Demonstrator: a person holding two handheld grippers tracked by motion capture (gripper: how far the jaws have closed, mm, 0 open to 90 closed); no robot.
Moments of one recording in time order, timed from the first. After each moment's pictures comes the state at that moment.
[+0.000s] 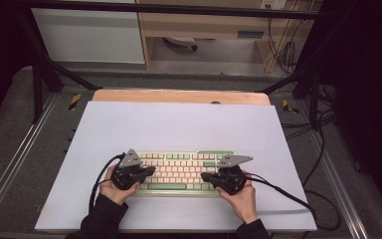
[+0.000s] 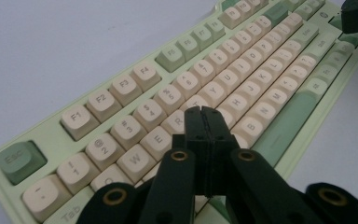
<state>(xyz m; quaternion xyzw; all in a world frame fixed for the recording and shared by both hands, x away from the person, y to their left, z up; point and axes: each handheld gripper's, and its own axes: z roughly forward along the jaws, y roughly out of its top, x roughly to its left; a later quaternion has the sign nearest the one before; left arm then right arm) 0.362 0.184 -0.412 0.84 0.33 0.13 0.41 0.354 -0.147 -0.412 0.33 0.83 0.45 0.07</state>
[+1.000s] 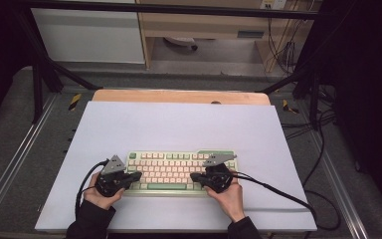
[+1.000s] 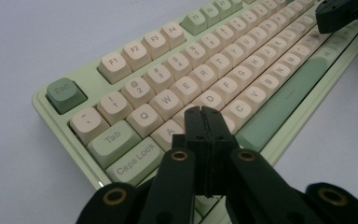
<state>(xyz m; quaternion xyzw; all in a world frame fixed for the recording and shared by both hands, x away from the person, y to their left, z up) 0.347 0.220 -0.421 0.83 0.35 0.13 0.41 0.365 -0.115 -0.426 0.33 0.84 0.43 0.06</state>
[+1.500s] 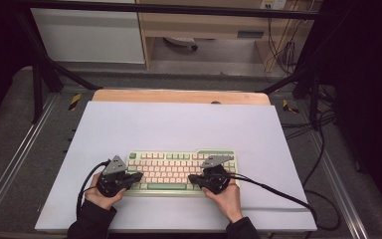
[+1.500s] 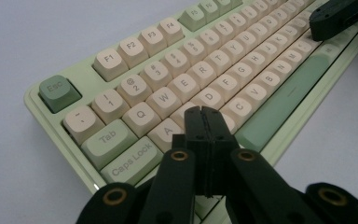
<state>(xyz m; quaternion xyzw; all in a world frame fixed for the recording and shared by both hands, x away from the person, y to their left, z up) 0.348 0.218 -0.424 0.83 0.35 0.13 0.41 0.366 -0.110 -0.434 0.32 0.84 0.43 0.05</state>
